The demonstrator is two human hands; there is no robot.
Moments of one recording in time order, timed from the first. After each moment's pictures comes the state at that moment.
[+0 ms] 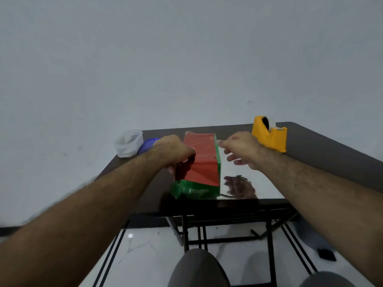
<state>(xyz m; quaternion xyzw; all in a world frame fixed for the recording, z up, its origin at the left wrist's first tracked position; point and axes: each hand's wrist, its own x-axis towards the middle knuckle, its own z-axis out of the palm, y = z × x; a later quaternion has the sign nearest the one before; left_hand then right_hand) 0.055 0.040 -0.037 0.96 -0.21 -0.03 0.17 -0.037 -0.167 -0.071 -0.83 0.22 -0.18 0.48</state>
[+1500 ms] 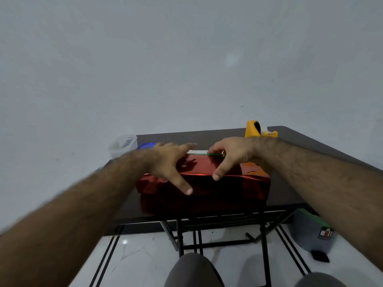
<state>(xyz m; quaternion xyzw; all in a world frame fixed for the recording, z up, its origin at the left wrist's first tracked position) 0.048 0.070 -0.025 0.89 -0.46 -0.03 -0.03 -0.058 -0.174 -0.019 -0.98 0.02 0.08 0.18</state>
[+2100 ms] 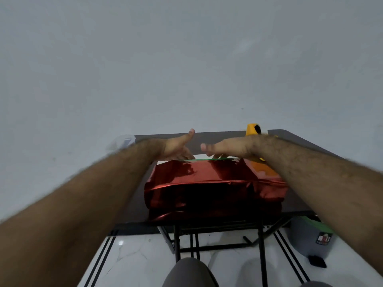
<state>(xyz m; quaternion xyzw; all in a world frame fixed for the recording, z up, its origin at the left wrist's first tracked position) 0.111 0.018 -0.033 0.86 -0.35 -0.31 0.22 -0.044 -0.172 -0.012 -0.96 0.10 0.12 0.22</state>
